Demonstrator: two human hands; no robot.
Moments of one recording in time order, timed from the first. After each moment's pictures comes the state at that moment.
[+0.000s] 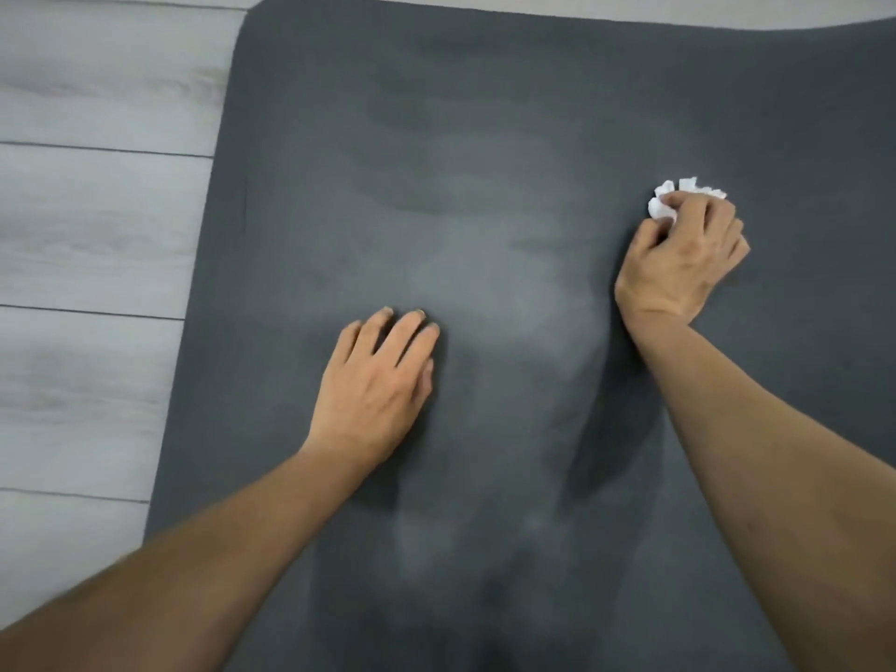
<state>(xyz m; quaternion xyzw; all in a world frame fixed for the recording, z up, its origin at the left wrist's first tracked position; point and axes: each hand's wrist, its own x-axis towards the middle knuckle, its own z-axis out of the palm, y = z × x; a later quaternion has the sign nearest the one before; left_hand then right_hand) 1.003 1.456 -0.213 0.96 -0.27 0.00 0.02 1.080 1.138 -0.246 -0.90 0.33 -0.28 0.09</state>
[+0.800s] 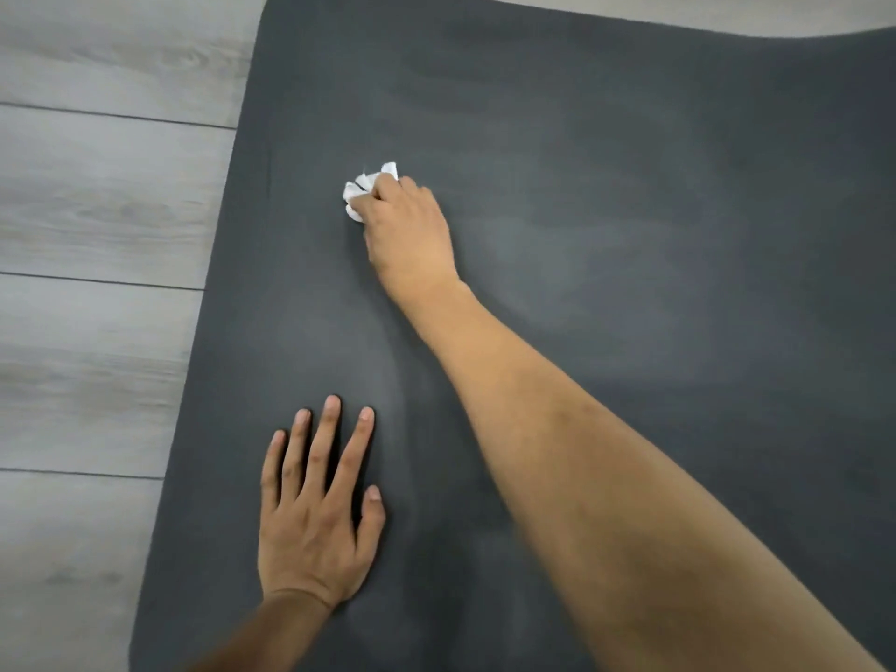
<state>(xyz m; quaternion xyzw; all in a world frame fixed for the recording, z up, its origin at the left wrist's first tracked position) 0.866 1.544 -0.227 0.99 -0.11 -0.07 0.08 1.114 1.387 -0.219 -0.99 -0.08 -0.09 0.09</state>
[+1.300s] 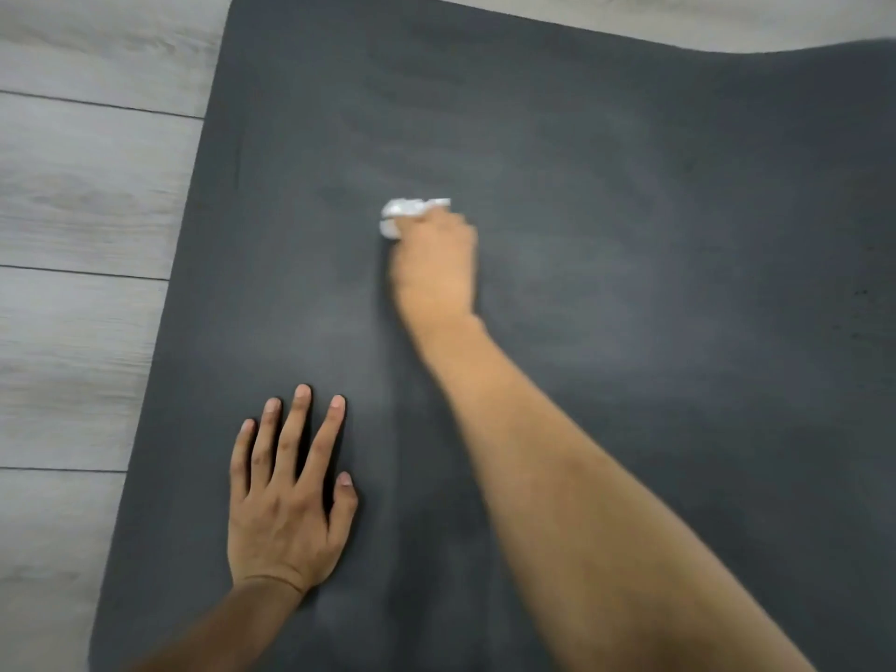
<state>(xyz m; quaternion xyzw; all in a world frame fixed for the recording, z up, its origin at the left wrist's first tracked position) 0.863 1.541 -0.226 0.99 -0.11 -0.04 0.09 1.072 1.351 -0.213 -0.98 0.09 -0.11 0.16</state>
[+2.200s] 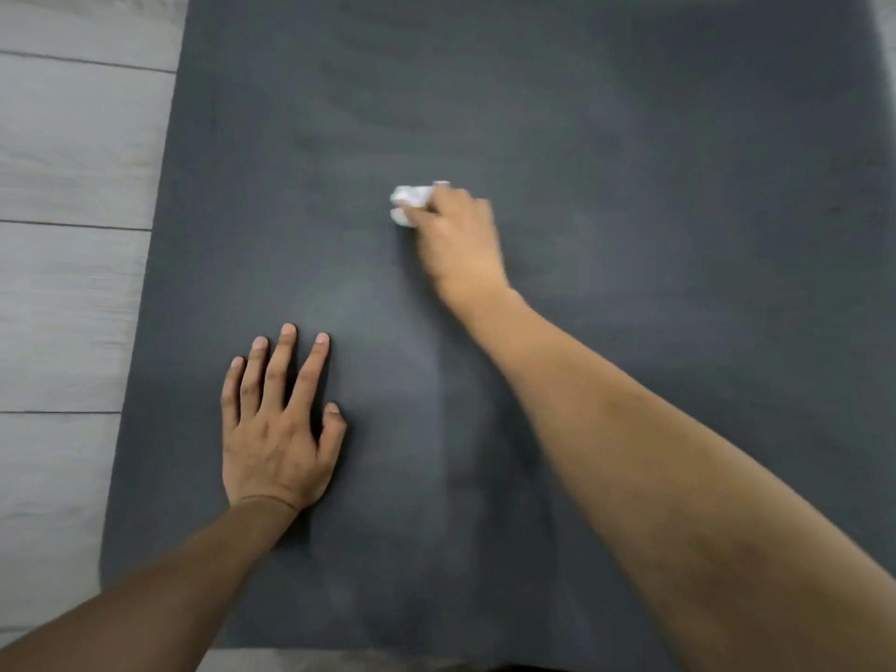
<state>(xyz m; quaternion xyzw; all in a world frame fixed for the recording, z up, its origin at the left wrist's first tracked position) 0.860 1.543 -0.230 0.99 -0.10 -0.02 0.10 1.014 1.301 -0.216 -0.99 -0.03 -0.11 0.10</state>
